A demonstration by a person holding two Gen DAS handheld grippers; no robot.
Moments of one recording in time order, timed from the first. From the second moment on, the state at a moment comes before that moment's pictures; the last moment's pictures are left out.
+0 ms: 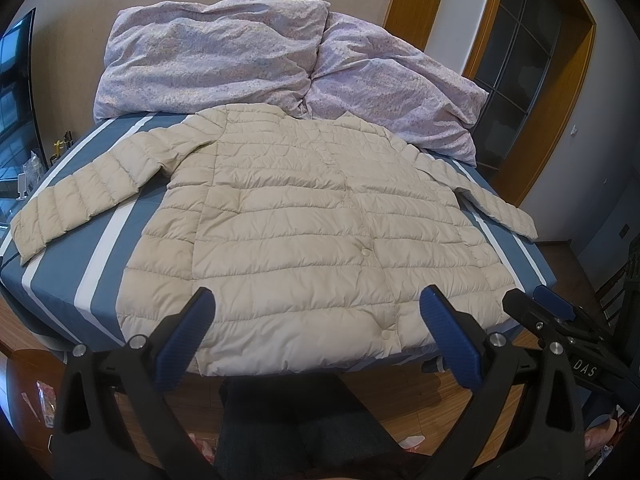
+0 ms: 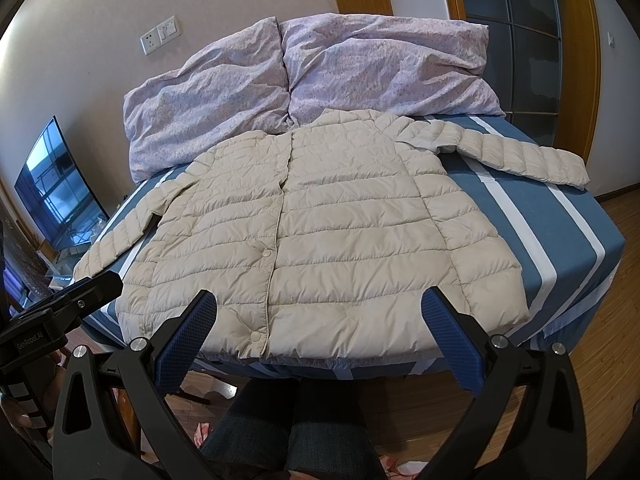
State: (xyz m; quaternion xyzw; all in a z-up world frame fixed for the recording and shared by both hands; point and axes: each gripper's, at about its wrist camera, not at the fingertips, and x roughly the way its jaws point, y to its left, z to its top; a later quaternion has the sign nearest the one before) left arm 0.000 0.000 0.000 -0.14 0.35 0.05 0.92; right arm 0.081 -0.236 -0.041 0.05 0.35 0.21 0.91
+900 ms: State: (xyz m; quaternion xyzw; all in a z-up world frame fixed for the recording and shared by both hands) left arm 0.001 0.000 0.000 -0.14 0.35 0.05 0.92; right arm 0.078 -0.230 -0.041 0.05 0.35 0.21 0.91
